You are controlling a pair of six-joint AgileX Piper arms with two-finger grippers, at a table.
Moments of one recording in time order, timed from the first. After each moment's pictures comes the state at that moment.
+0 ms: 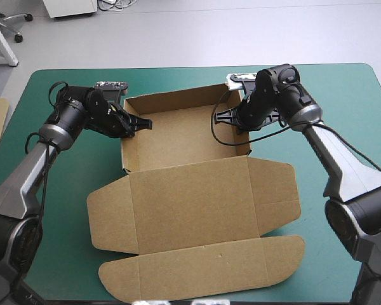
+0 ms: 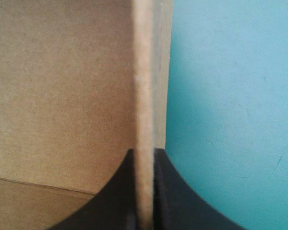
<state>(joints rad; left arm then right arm) -0.26 1.72 -1.56 -0.11 1.03 -0.08 0.41 1.89 -1.90 0.09 1.25 0.23</state>
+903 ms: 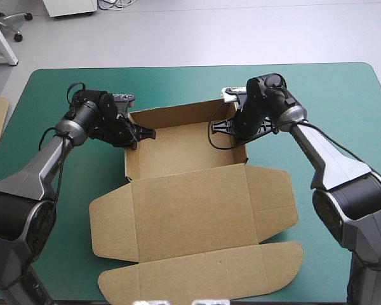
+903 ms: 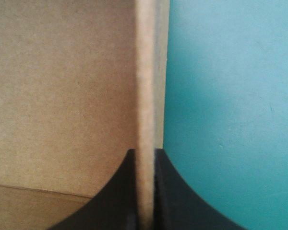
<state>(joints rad) -0.26 1.83 -1.56 -0.11 1.08 -0.09 0.41 1.99 -1.88 0.11 1.25 0.23</state>
